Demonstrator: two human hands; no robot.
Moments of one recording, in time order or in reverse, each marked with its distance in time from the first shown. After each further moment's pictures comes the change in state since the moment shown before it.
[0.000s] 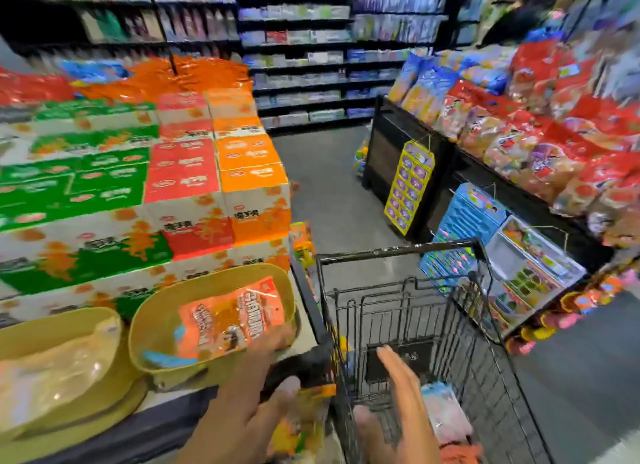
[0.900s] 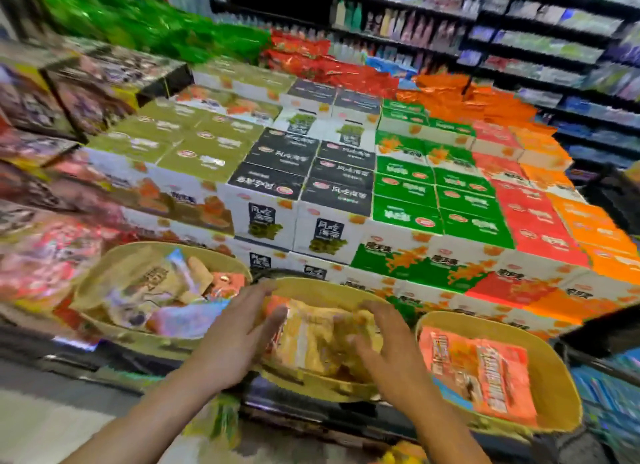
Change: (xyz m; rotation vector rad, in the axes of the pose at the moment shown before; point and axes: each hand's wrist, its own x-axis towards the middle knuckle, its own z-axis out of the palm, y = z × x) left_hand -0.131 -0.269 -0.372 0.104 0.392 -0.334; right_hand 0.075 -0.188 0.400 -0.427 -0.591 -0.315
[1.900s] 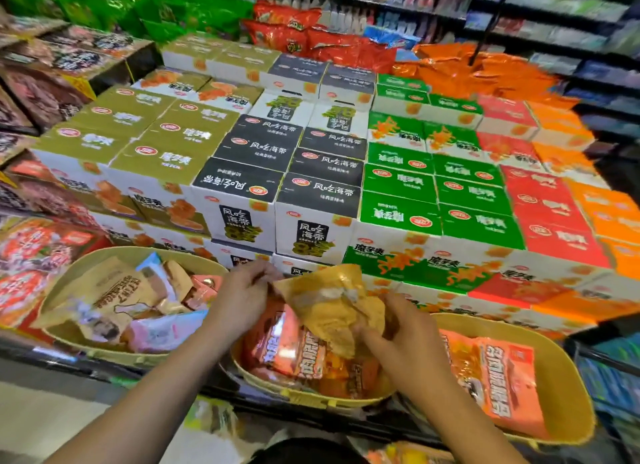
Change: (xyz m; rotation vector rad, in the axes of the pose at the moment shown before) left_hand 0.096 0.002 0.025 -0.173 0.124 -0.111; right_hand 0.029 0.003 -0.040 0.043 0.093 -0.045
